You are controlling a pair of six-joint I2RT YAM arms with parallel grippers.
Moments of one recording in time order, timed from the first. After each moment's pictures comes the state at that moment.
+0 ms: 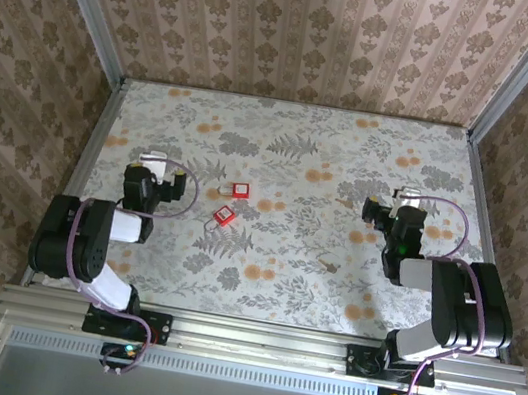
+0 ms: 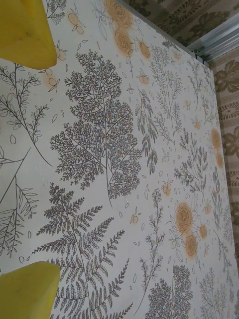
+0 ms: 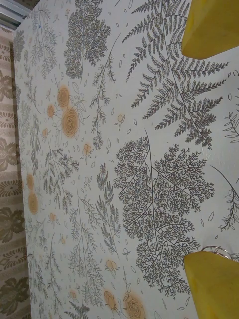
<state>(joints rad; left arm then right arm) -0.04 1.54 0.37 0.80 -0.04 0.10 0.04 1.51 0.38 0.75 0.16 0.08</state>
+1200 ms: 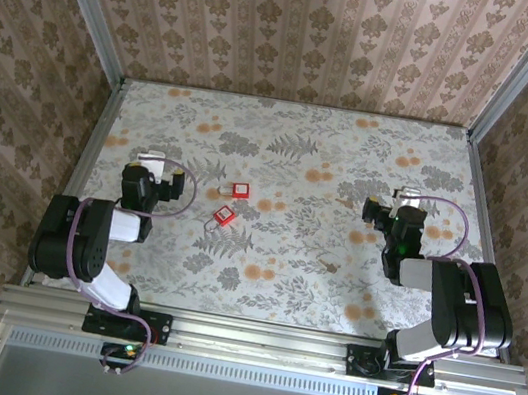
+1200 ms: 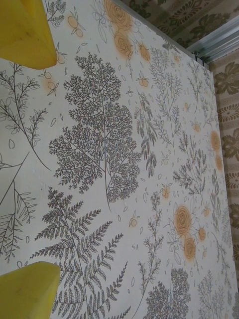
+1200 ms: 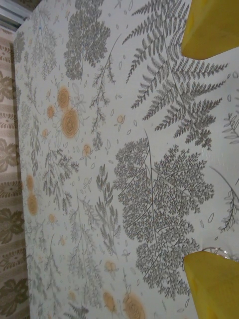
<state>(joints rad) -0.03 1.54 0.37 0.80 -0.04 0.10 0.05 1.50 0.38 0.73 0.19 0.07</state>
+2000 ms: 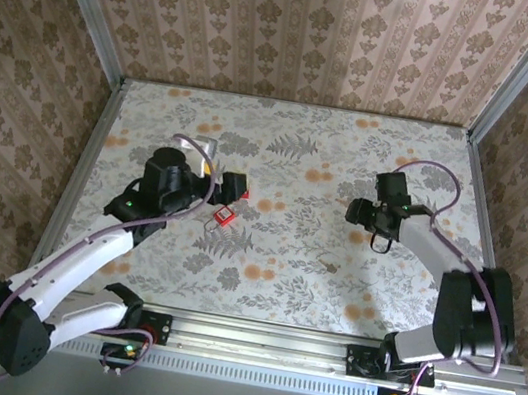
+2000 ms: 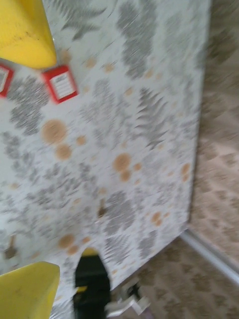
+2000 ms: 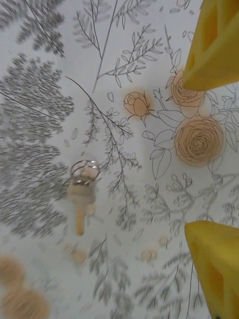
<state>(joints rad) -0.55 1.00 0.75 -0.15 0.20 -0.40 0.17 1.50 0.88 -0.46 0.01 0.43</state>
